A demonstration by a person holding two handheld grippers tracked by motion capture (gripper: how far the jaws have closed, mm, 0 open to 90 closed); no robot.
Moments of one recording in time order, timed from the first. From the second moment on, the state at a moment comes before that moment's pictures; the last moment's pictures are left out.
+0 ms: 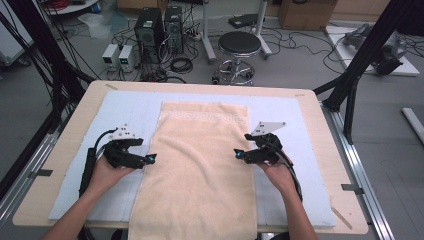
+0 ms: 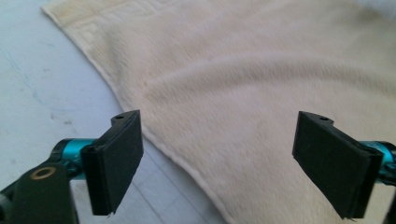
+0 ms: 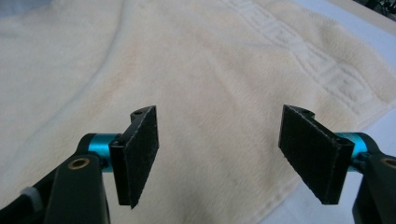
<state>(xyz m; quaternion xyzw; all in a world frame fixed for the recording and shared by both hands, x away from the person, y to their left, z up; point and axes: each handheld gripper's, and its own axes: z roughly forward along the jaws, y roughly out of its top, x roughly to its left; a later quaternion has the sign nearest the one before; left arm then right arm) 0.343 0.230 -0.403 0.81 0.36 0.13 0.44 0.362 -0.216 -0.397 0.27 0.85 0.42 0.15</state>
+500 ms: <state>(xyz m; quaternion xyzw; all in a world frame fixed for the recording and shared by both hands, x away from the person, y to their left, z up) 0.362 0.226 -0.398 0.82 0.36 0.13 0.43 0.378 -0.220 -0.400 0.29 0.84 0.43 0.14</state>
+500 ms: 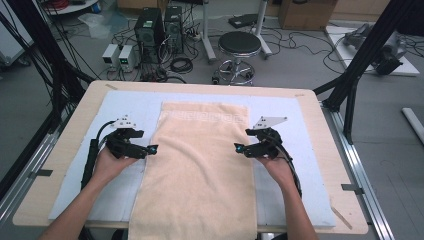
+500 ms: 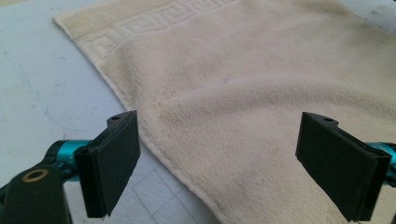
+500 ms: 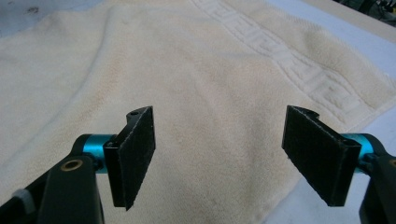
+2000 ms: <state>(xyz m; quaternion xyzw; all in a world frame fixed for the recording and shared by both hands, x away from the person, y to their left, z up) 0.447 0.194 -0.432 0.84 0.39 0.12 0.35 0.453 -0.221 -0.430 0.33 0.88 0.33 0.10</state>
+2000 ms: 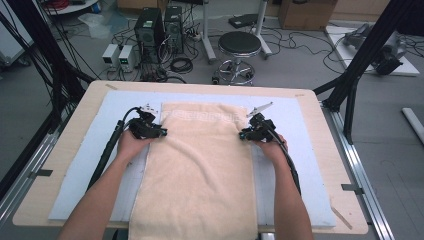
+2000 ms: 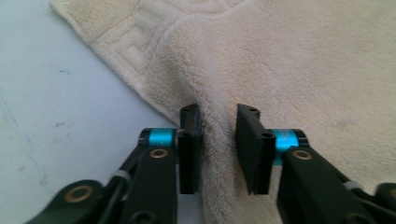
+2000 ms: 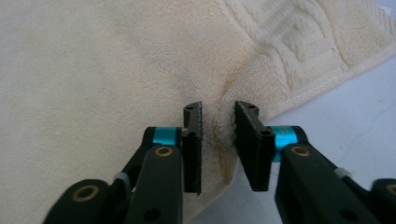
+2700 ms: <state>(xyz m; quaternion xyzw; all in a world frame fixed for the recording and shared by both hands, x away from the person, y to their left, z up) 0.416 0.226 -0.354 0.81 0.35 0.15 0.45 0.420 -0.237 -0.335 0.27 0.85 0.43 0.11</state>
